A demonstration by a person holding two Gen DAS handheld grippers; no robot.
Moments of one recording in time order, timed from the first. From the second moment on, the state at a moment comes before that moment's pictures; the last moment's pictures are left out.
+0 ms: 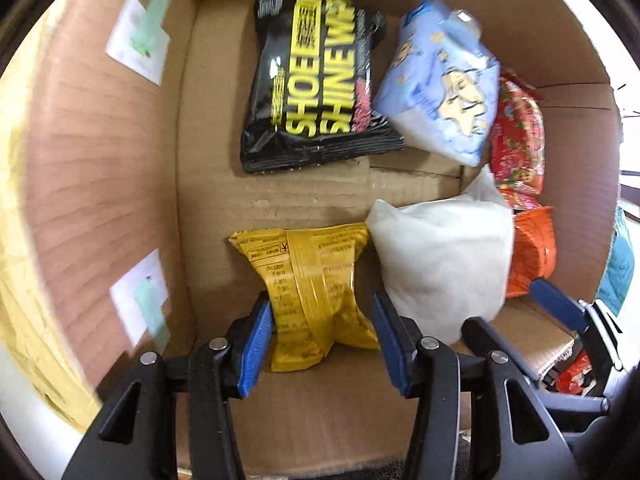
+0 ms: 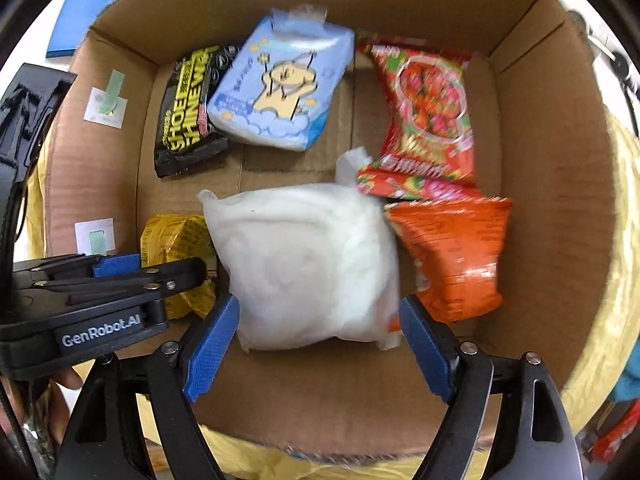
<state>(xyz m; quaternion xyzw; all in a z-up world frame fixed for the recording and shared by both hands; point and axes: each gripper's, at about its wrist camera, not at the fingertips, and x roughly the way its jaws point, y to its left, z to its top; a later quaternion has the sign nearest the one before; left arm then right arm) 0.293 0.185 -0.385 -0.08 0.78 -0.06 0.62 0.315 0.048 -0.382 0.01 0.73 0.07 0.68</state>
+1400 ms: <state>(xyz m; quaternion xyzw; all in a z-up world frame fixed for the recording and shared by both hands) 0.197 0.165 -0.173 -0.04 0.56 -0.02 0.82 0.240 -0.028 -0.219 0.00 0.61 0.02 0.79</state>
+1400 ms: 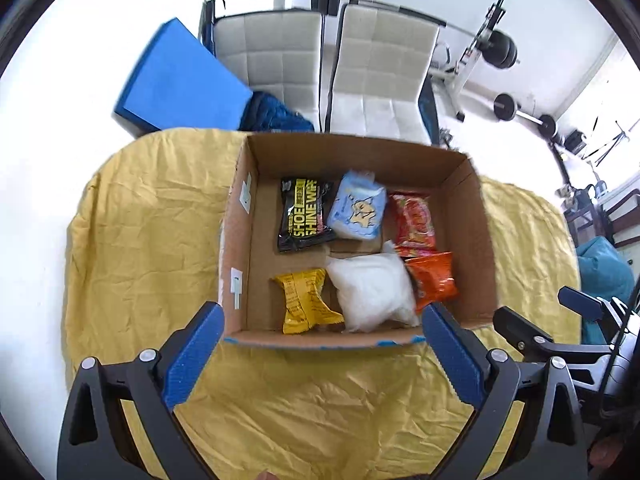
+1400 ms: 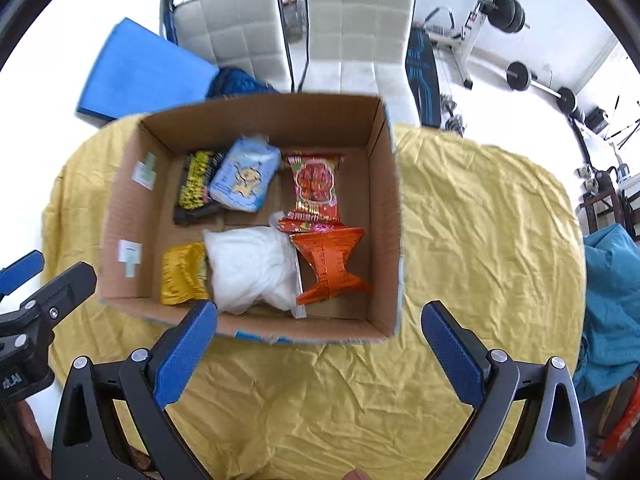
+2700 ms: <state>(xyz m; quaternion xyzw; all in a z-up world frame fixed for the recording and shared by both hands) 0.056 0.139 0.000 -0.03 0.46 -0.02 0.89 0.058 -0.062 0.015 0.01 0.46 0.03 0.89</state>
